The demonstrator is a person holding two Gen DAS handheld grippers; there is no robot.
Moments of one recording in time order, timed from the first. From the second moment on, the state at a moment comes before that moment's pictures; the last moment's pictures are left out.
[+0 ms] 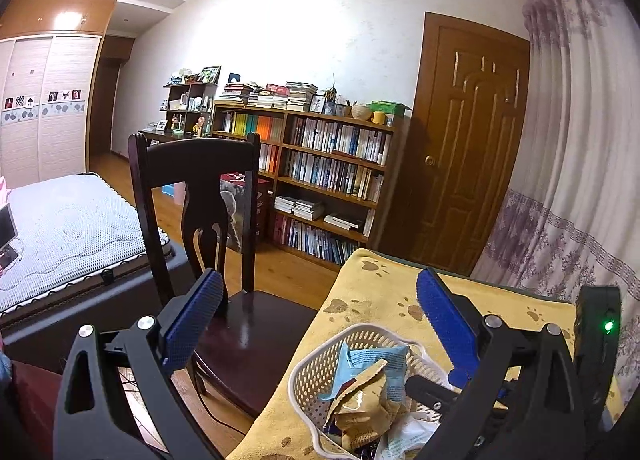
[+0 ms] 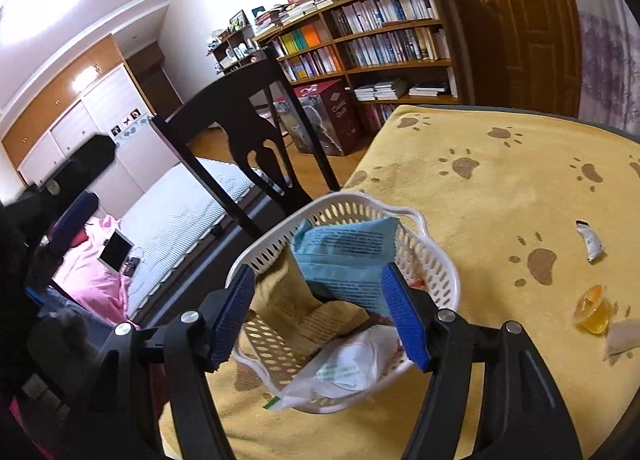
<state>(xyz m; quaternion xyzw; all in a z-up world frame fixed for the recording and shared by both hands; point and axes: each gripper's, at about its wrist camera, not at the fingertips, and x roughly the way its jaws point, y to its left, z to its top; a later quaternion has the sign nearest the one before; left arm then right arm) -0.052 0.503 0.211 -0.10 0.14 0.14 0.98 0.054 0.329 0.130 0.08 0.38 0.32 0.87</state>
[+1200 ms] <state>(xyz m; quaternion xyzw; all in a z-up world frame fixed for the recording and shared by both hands) -0.037 0.441 0.204 -0.04 0.15 0.09 0.98 0.031 0.208 0.100 0.09 0.36 0.19 0.91</state>
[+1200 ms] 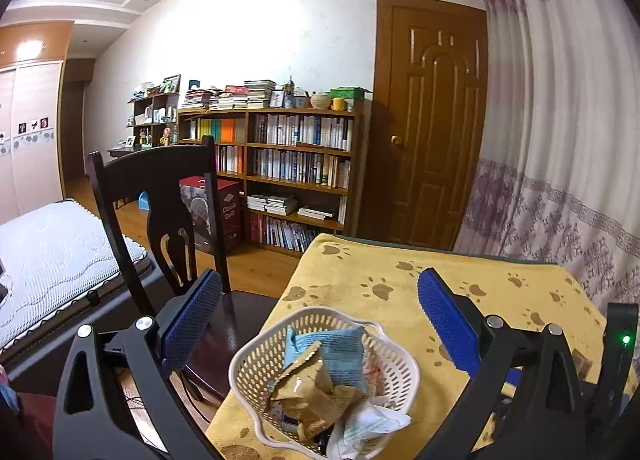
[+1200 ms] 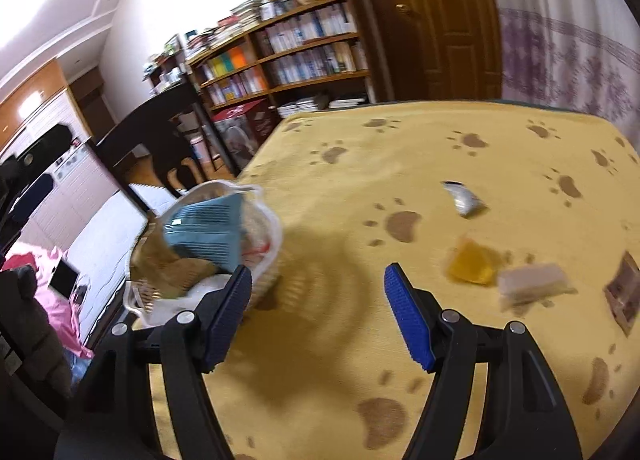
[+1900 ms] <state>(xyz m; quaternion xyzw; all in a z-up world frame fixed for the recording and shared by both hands) -0.029 0.405 0.192 0.00 0.17 0.07 0.98 0.071 0.059 0.030 0.28 0.44 0.08 0.85</state>
